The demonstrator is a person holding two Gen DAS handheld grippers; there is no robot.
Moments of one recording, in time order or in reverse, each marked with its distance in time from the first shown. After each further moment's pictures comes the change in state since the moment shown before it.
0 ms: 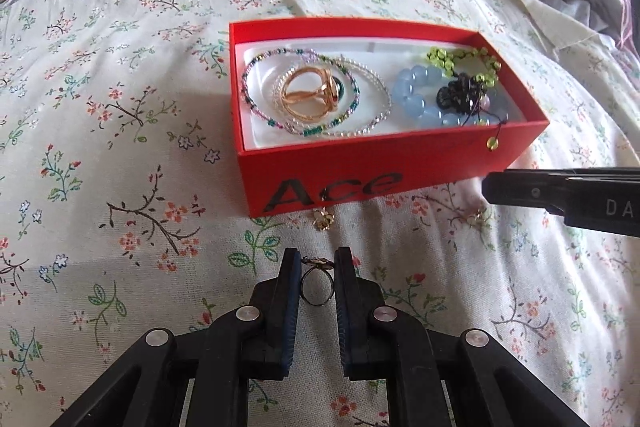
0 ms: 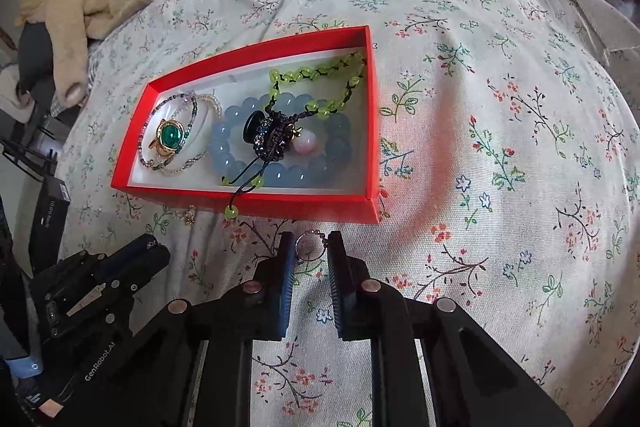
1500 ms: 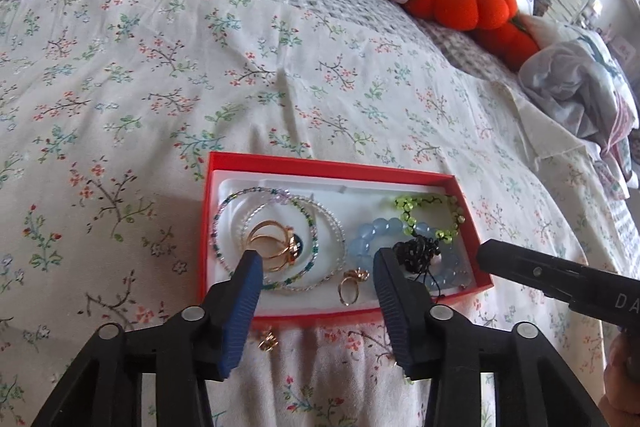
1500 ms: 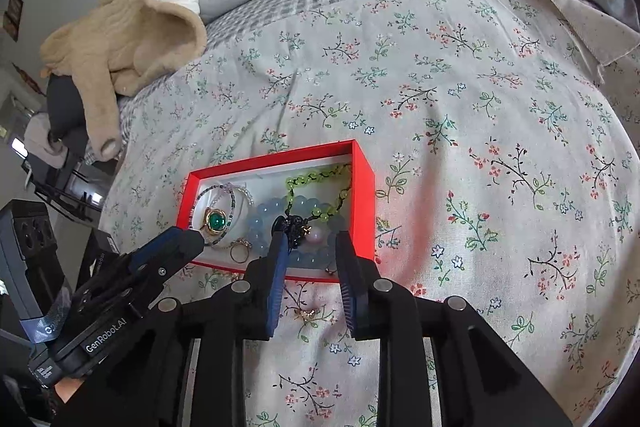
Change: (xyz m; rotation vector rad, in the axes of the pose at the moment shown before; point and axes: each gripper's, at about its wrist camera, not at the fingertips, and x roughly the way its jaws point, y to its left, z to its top) left arm -0.018 -0.002 0.056 -0.189 -0.122 -0.083; right arm -0.053 -0.020 0.031 0.061 -0.137 0.130
